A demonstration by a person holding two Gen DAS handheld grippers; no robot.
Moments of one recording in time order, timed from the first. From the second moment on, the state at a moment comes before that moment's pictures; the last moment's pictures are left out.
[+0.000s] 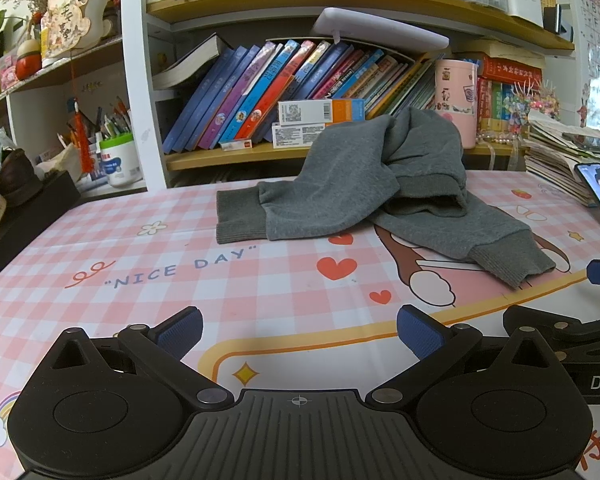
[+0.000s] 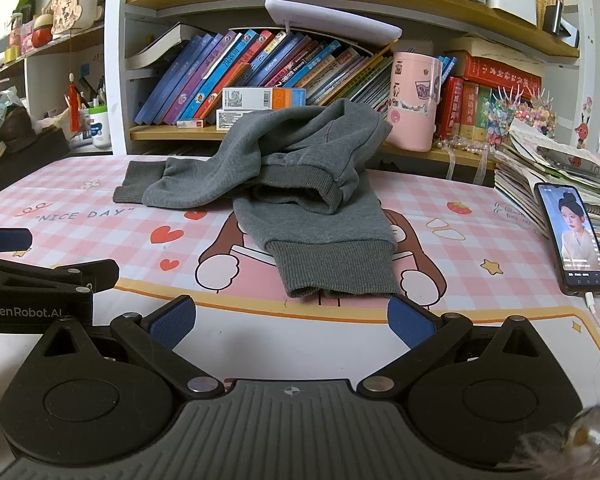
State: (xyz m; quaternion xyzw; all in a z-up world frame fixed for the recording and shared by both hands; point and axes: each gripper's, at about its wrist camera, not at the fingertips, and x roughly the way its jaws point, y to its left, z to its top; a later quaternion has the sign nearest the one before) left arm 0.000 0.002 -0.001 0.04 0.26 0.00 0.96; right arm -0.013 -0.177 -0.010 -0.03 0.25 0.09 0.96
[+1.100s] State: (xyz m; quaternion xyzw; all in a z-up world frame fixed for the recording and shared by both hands) left arm 0.001 0.000 -0.001 0.03 0.26 0.00 0.96; right arm -0.012 -0.175 -0.010 -0.04 0.26 0.09 0.96
